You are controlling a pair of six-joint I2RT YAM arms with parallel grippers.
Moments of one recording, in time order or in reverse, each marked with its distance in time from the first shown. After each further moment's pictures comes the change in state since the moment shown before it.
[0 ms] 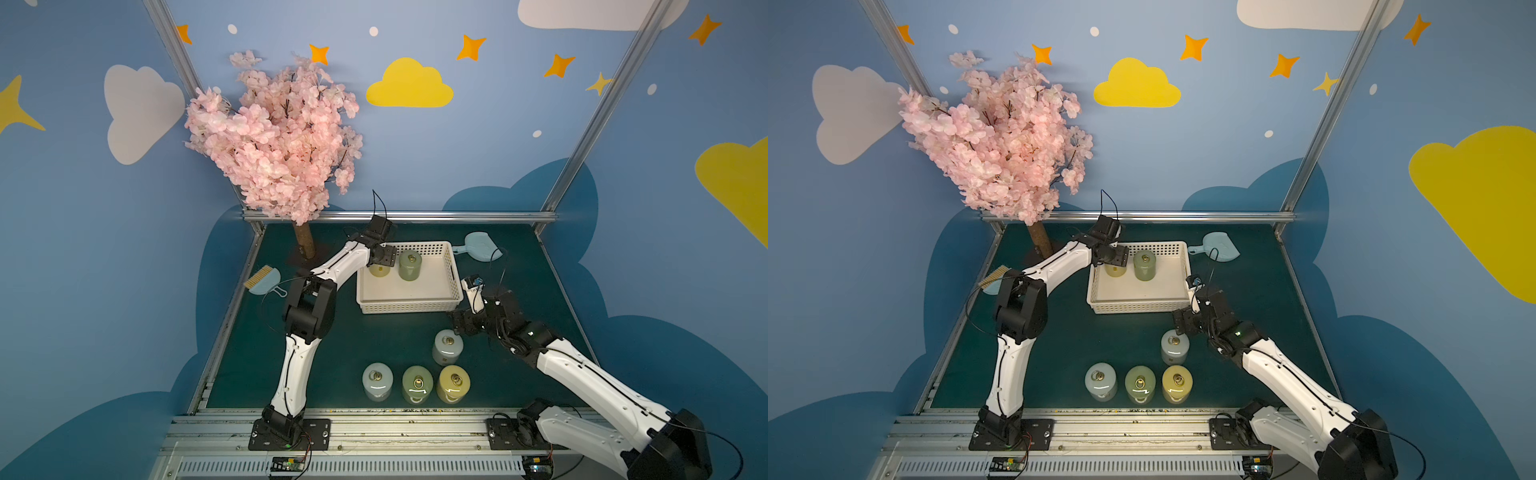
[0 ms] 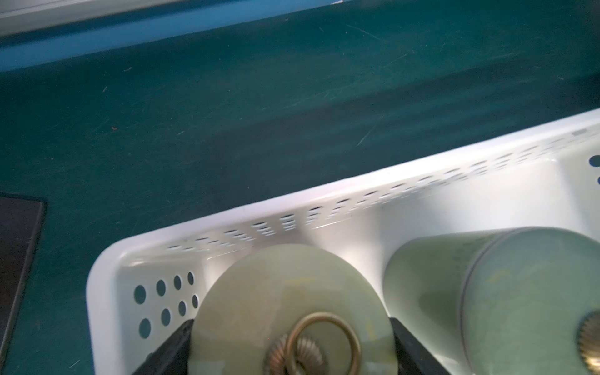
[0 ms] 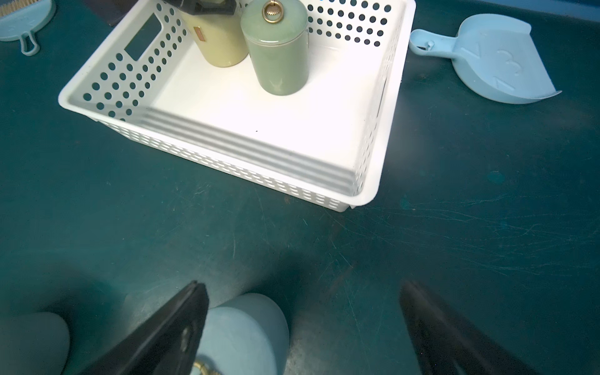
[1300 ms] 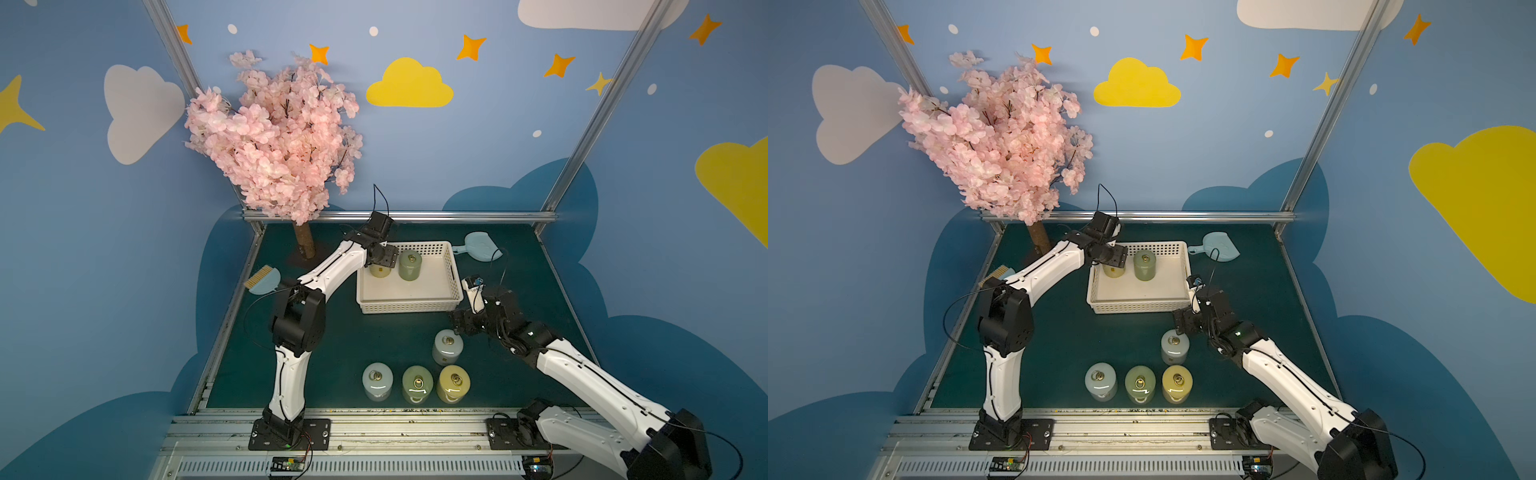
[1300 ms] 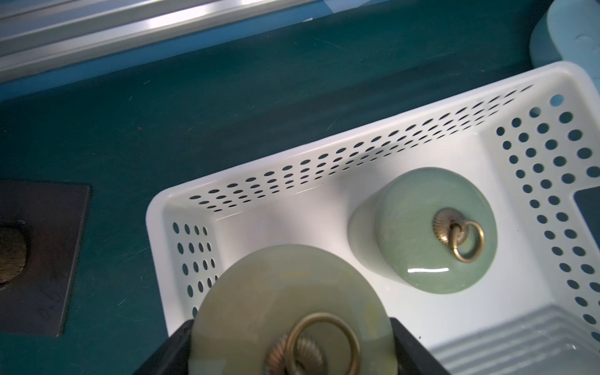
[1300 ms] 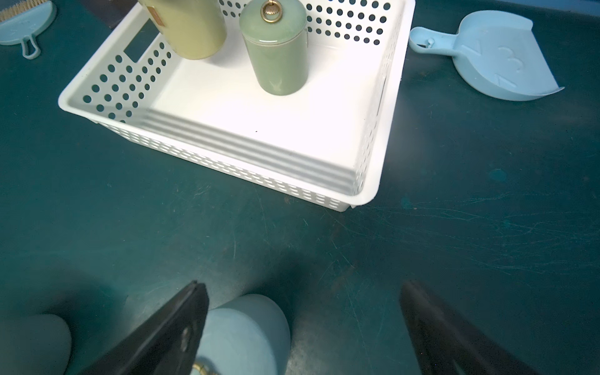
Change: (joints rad) left arm -0.041 -0.196 -0.093 -0.087 0.001 0.019; right arm -0.006 0.000 -0.010 0.011 -0.005 0.008
